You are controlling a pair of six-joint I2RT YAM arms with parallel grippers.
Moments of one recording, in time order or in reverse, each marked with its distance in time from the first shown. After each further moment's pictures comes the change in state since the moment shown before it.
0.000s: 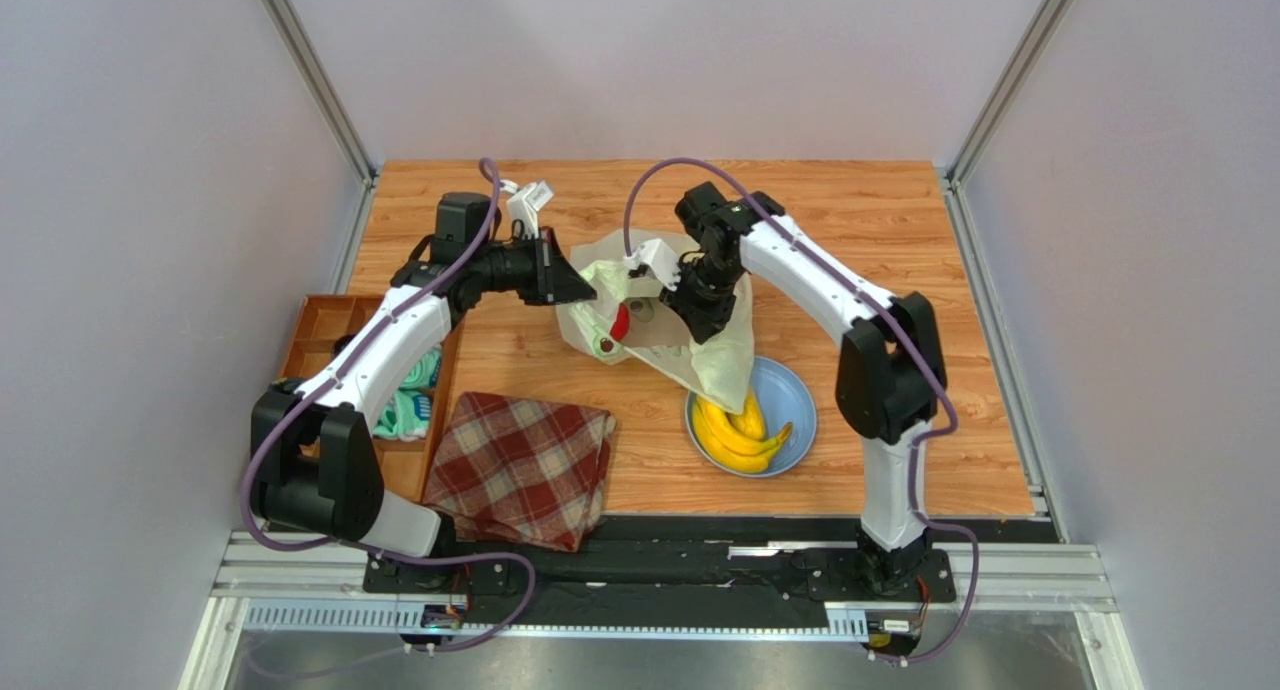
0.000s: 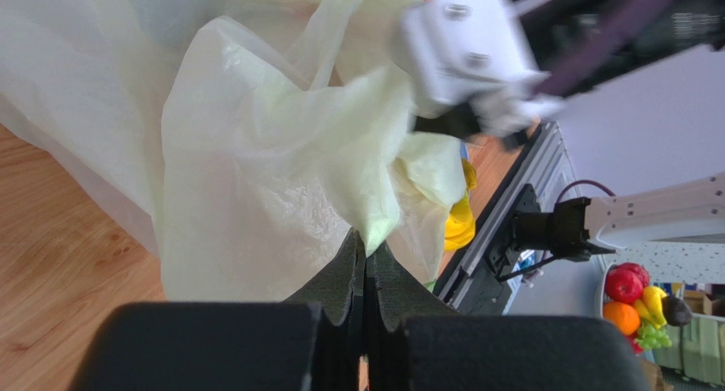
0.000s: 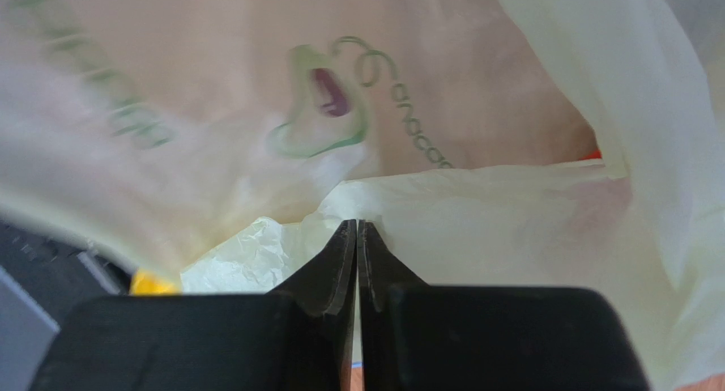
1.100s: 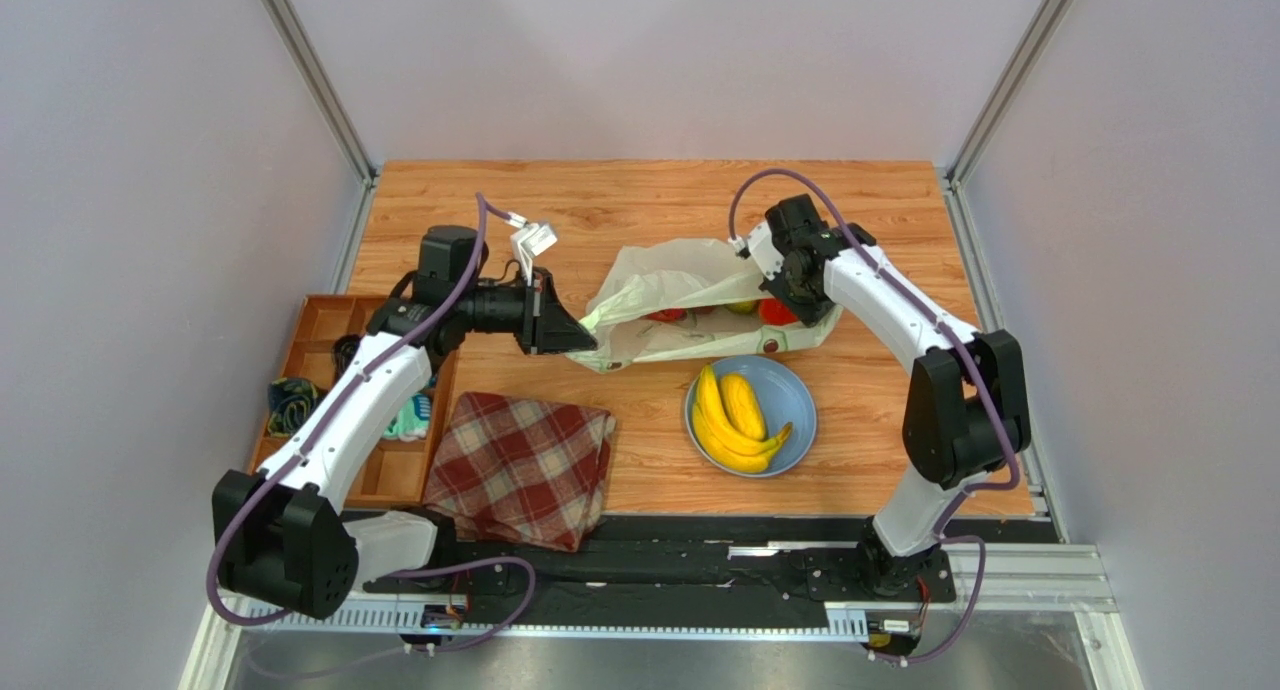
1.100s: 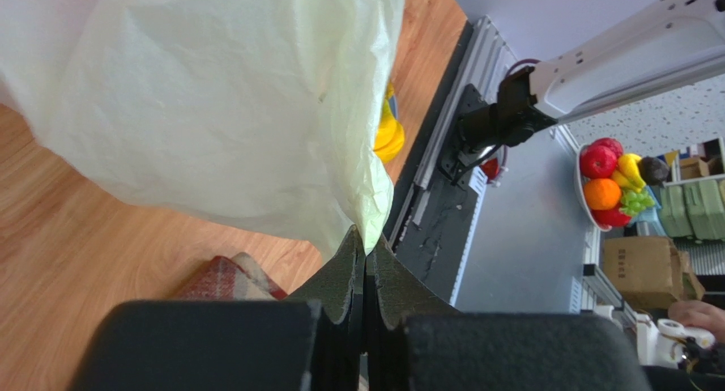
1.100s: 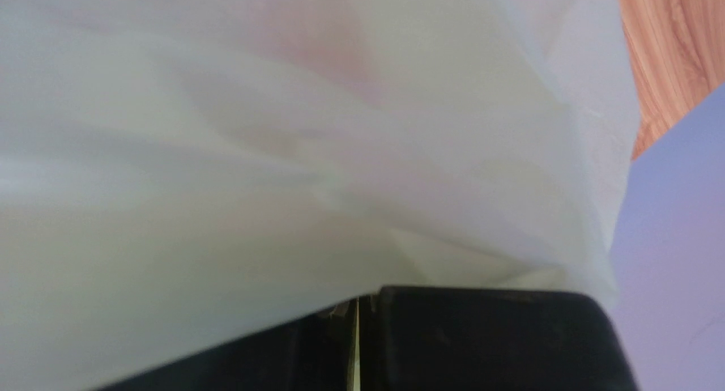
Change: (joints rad) left arm -0.032 -0.238 -0.129 -0.124 0.226 0.173; right arm -0.212 -0.260 -0.430 0.319 0.616 0.204
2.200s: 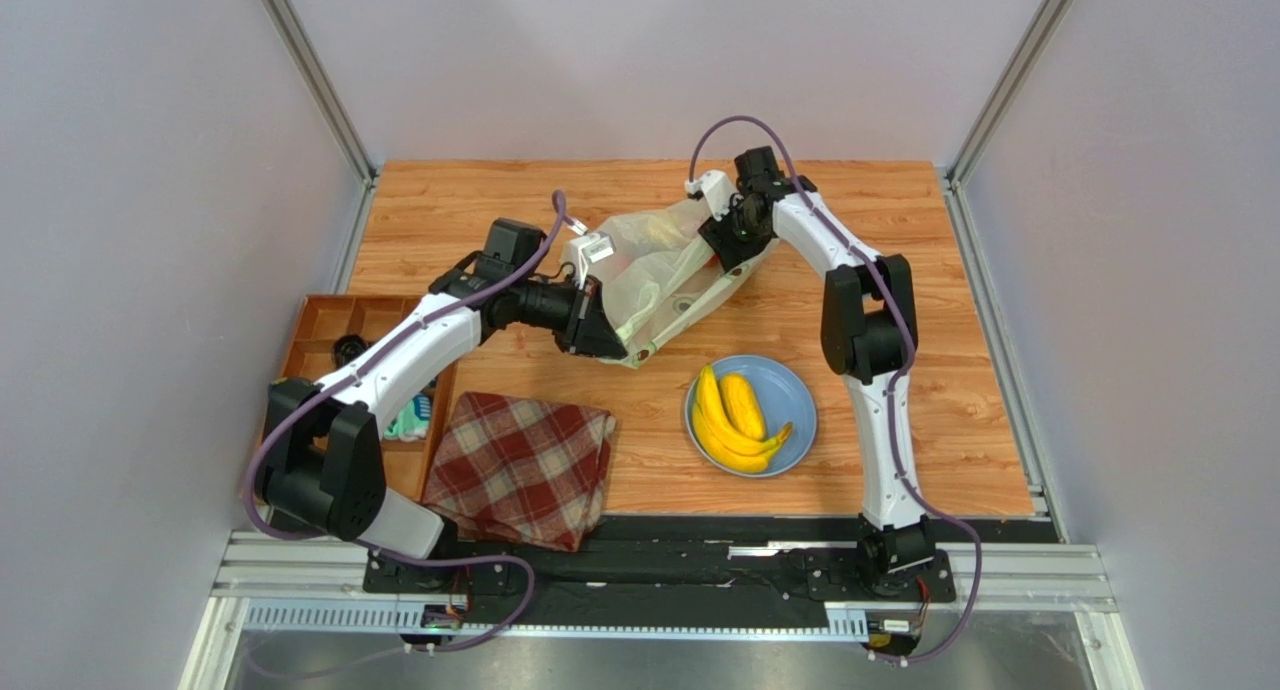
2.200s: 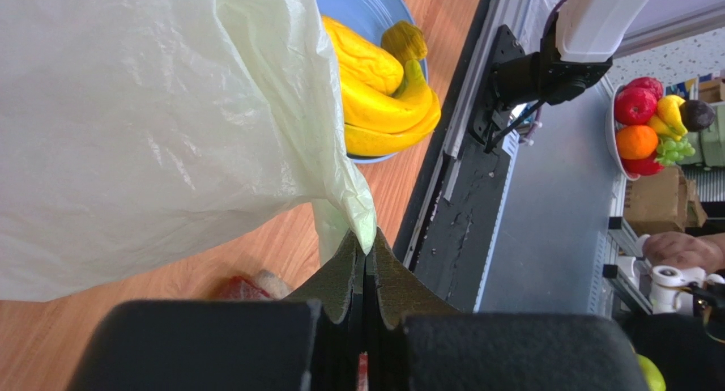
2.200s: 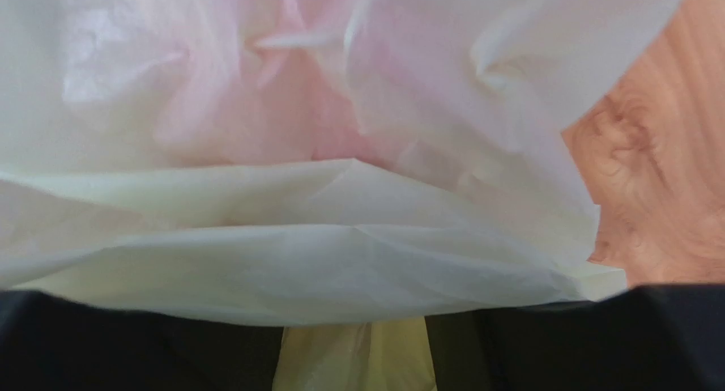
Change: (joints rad) left arm -0.137 0.257 0.101 -0.036 -0.060 0.141; right arm -0.063 0.695 0.722 0.101 -0.399 -0.091
